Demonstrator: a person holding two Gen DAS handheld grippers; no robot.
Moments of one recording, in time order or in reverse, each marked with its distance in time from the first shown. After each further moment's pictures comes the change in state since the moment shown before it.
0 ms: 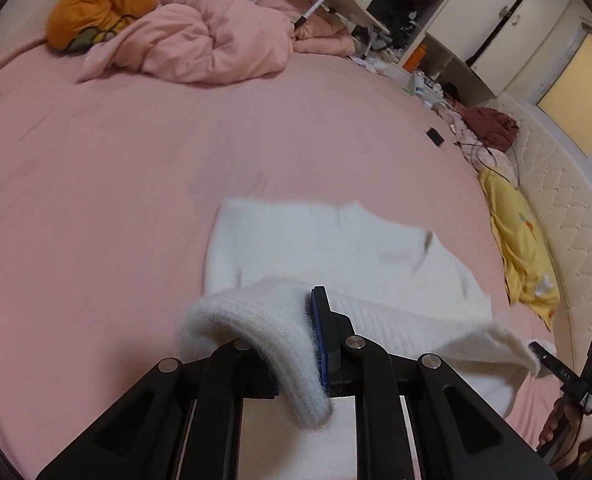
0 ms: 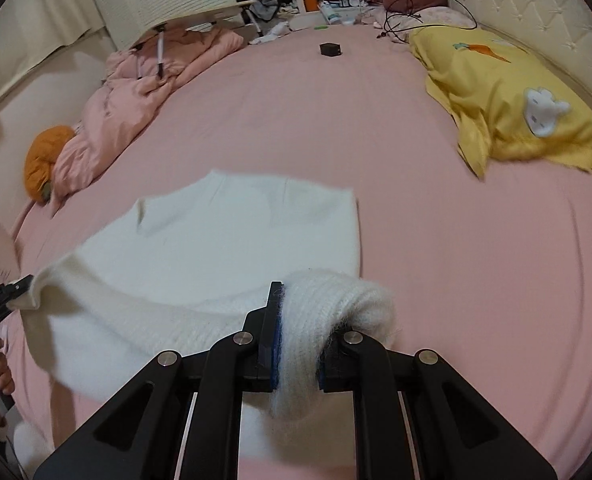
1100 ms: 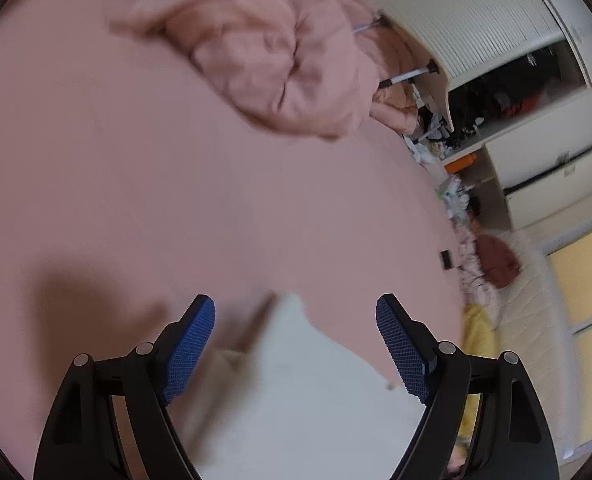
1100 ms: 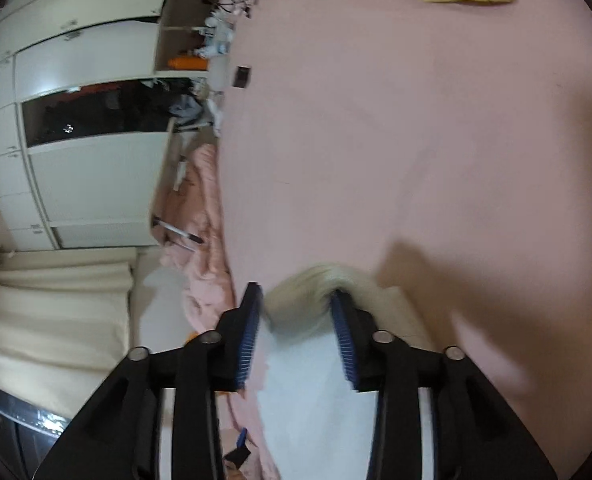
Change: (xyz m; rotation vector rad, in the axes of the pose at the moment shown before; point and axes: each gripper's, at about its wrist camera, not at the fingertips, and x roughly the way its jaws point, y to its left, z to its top) left arm 0.037 0.079 0.082 -0.391 -0.107 -0.088; right arm 0.115 -0.155 0.036 0.959 -0.044 0.671
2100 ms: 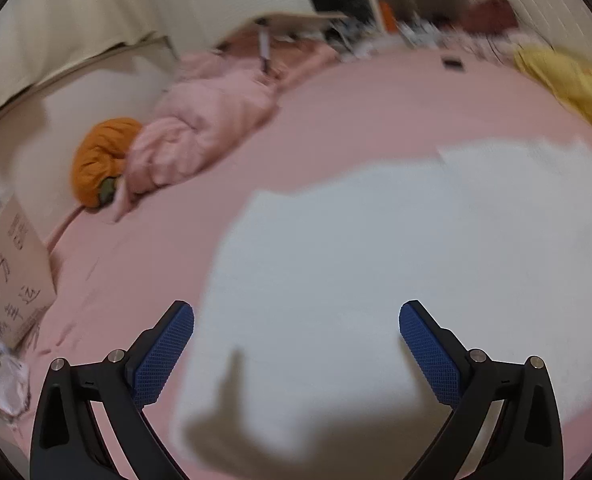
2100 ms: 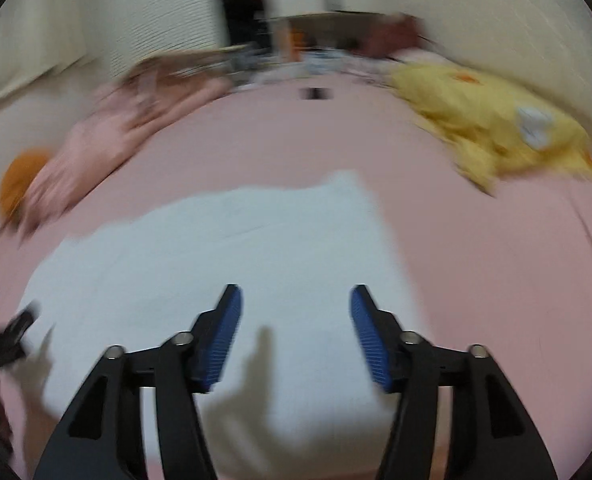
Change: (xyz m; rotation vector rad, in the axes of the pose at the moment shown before) left arm -0.004 -0.097 -0.234 0.952 -0.110 0.560; right arm 0.000 0.032 -0.250 -1.087 -0.174 -0.649
